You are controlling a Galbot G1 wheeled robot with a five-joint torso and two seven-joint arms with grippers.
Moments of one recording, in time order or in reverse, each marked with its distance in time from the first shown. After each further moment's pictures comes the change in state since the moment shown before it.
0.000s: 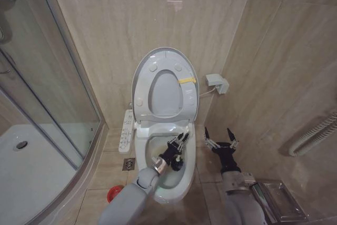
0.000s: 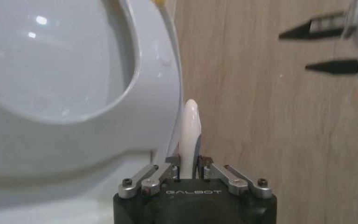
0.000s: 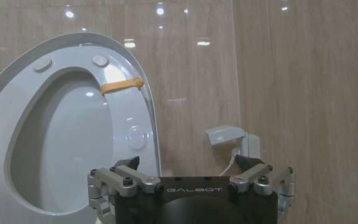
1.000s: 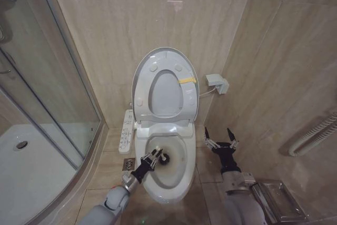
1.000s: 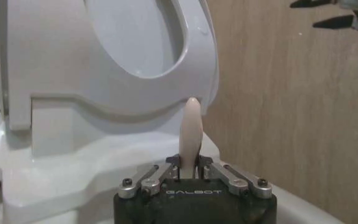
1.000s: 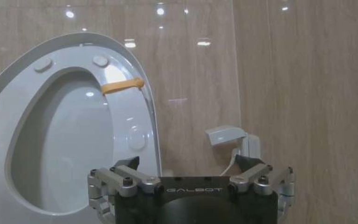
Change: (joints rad) left arm 0.197 0.254 -0.101 -0.132 0.009 -0.017 0.016; right arm 0.000 0.000 0.000 0.000 0.000 0.000 0.000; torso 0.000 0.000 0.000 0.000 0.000
